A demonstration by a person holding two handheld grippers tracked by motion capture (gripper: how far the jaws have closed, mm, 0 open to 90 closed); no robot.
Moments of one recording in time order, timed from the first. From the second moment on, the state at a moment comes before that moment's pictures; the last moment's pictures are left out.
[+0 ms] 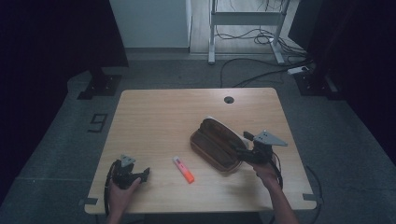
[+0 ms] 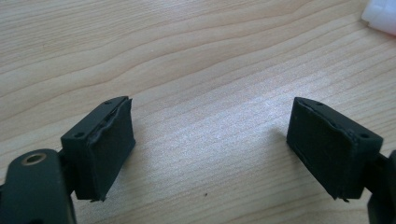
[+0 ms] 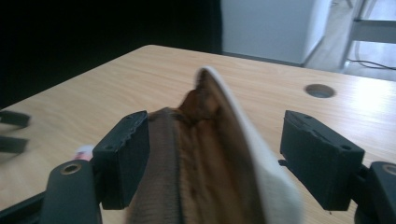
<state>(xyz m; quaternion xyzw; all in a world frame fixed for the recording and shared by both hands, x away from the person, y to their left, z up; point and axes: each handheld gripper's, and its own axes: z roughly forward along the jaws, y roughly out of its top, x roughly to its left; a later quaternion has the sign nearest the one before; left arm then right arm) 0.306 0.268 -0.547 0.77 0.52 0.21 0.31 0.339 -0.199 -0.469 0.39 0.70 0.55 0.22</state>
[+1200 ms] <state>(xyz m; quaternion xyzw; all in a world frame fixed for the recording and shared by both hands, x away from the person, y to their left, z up) 0.306 0.268 -0.547 0.77 0.52 0.21 0.31 0.324 -0.123 -0.498 0.33 0.77 0.53 0.13</state>
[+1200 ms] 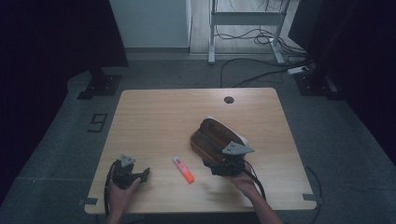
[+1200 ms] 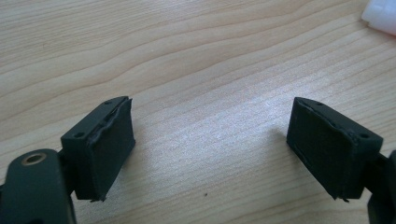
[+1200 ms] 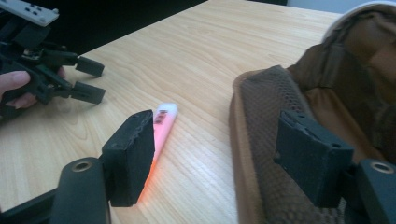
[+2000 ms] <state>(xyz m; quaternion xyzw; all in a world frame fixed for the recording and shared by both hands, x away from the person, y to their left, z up) 0.306 0.268 -0.547 0.77 0.52 0.21 0.31 0.313 -0.073 -0.508 0.30 0.80 0.51 0.11</state>
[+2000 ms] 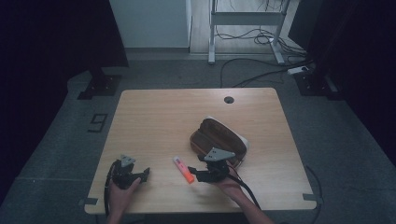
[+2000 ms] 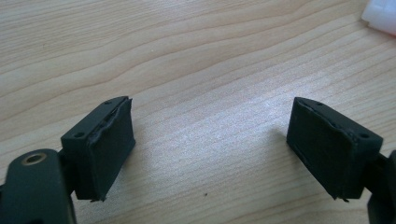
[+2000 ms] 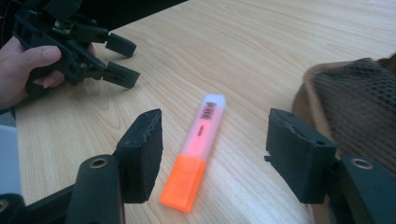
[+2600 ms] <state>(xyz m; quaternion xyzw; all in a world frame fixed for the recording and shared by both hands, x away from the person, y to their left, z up) 0.306 0.268 -0.547 0.77 0.52 0.21 0.31 0.314 -0.045 -0.527 0.30 0.82 0.47 0.10</state>
